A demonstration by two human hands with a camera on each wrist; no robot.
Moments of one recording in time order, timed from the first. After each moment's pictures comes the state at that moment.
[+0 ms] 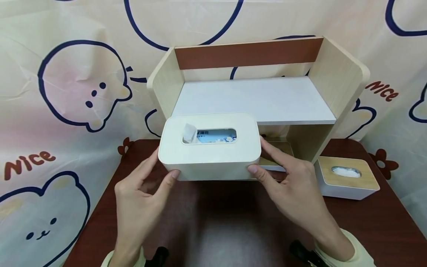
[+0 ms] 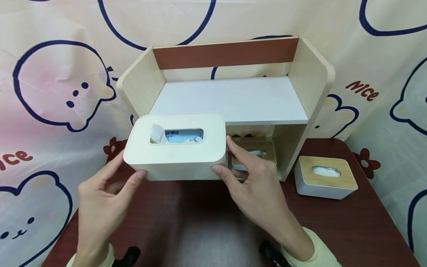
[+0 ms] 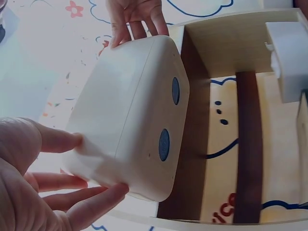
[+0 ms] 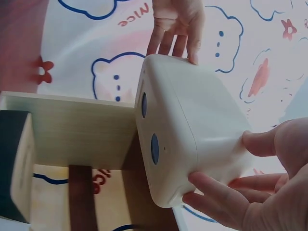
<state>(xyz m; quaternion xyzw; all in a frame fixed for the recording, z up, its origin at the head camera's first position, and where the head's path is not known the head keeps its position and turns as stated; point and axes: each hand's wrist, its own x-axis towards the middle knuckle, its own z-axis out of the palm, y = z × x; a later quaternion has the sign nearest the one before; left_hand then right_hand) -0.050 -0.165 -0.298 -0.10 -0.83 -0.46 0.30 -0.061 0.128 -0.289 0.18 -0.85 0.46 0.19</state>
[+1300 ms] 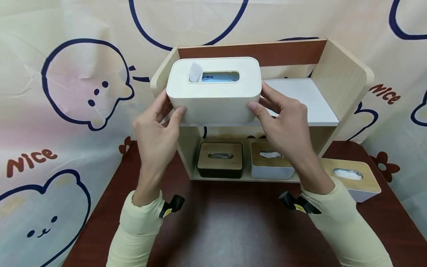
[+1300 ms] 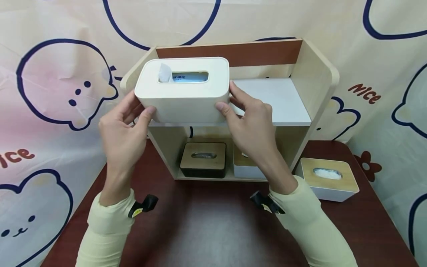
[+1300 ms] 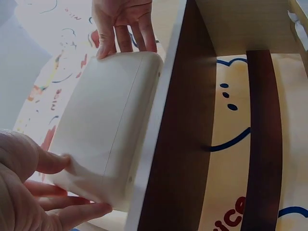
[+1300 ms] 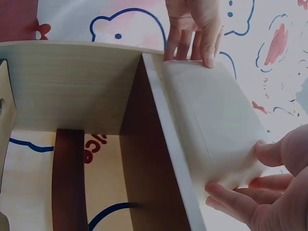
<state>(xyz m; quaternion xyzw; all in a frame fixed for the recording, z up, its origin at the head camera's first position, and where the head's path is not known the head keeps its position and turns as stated) -0.150 -0.142 -0.250 -0.10 -0.76 -0.54 0.34 -0.153 0.115 -0.237 0.16 -0.82 0.50 0.24</state>
